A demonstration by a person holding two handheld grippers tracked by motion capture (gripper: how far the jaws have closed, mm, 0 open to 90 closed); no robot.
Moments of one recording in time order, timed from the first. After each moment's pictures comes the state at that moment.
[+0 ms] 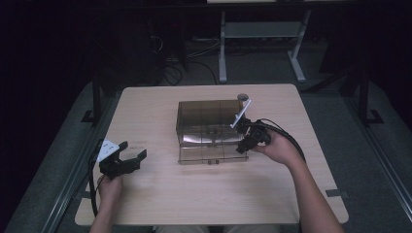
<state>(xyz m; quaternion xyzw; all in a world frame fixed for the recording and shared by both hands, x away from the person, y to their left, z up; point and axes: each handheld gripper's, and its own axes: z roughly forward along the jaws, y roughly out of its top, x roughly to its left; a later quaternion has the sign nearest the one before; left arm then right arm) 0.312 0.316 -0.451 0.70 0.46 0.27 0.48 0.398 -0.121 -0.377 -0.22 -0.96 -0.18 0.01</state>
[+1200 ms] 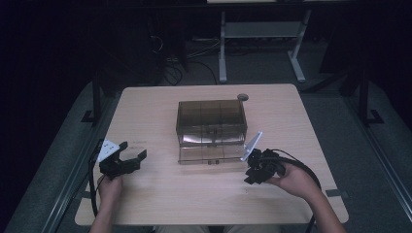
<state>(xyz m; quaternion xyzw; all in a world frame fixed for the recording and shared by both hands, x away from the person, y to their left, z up) 0.312 0.316 -0.451 0.70 0.46 0.27 0.48 0.316 -0.140 -0.402 -0.17 -0.97 -0.18 0.02</state>
